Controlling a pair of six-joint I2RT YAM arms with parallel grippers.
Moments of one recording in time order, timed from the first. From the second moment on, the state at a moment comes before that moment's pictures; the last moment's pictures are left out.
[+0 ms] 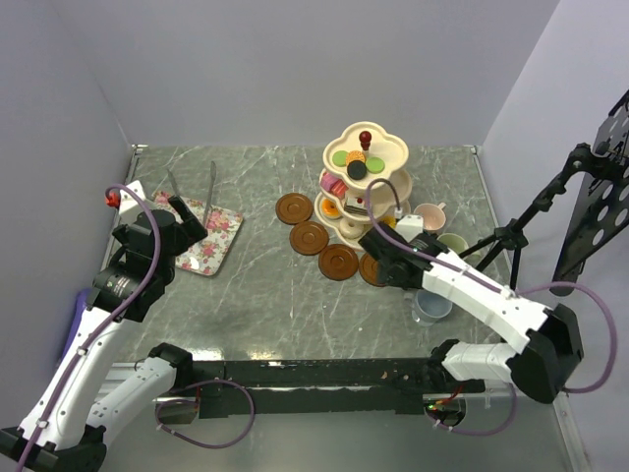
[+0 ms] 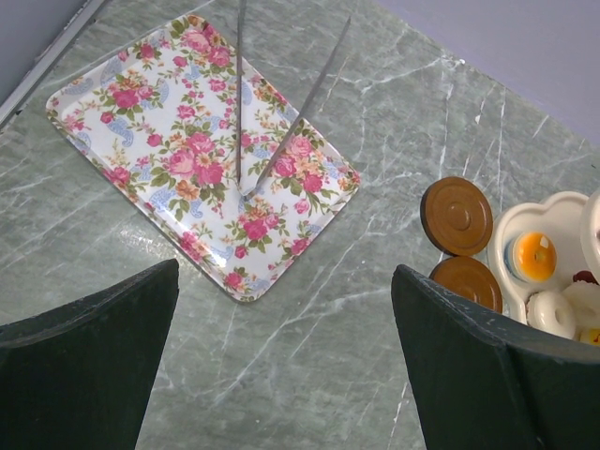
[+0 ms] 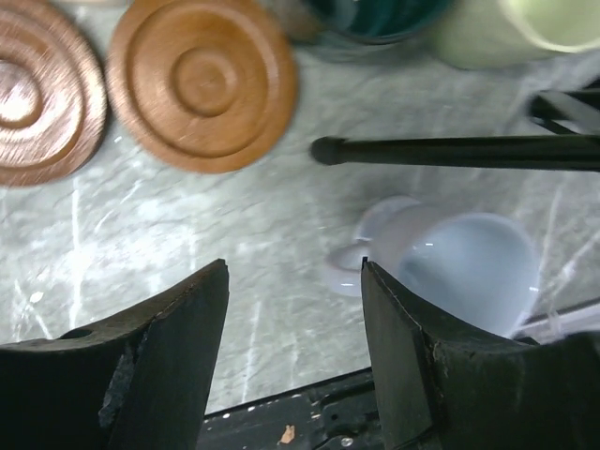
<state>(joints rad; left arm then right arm) -0.37 0.77 1.00 -0.72 -0.58 -0.64 0.73 1.22 0.99 -1.06 0.56 0.83</state>
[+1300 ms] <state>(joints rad) -0.37 0.76 1.00 -0.72 -0.57 -0.64 0.61 1.16 0.80 -1.03 0.49 0.84</state>
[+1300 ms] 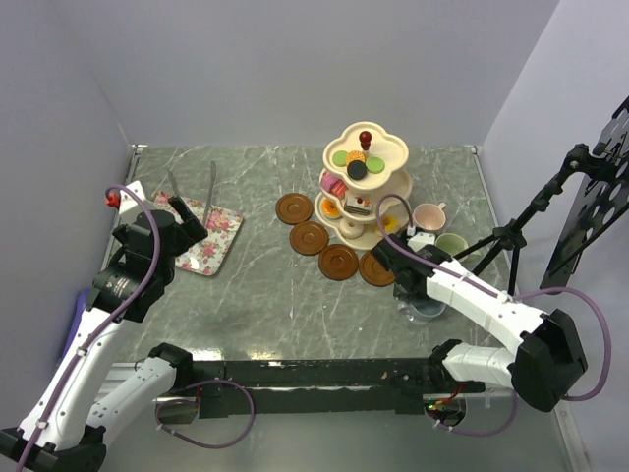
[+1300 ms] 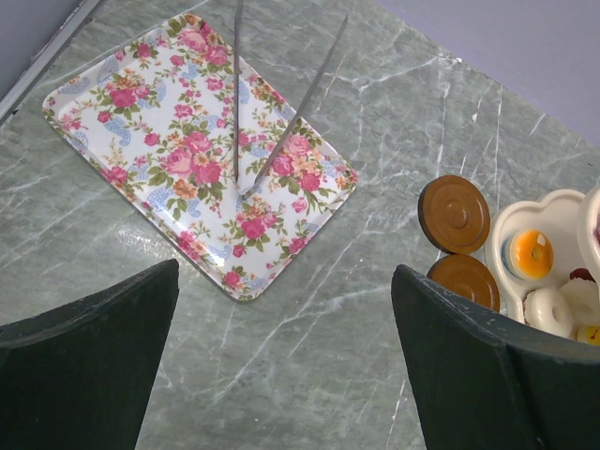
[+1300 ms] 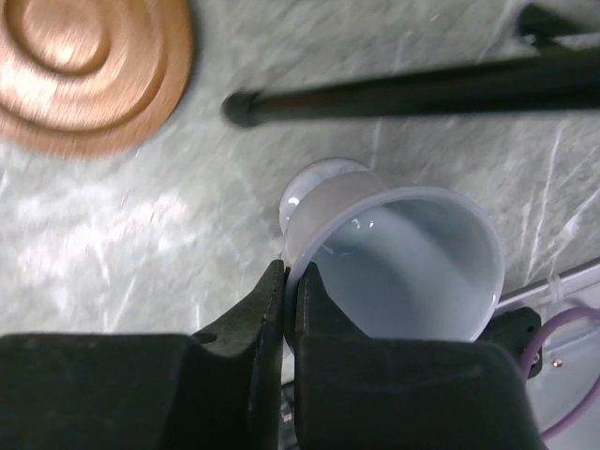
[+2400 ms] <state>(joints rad) -0.37 0.73 0.98 -0.72 -0.59 -0.62 0.98 1.70 1.39 -0.85 0.22 0.40</state>
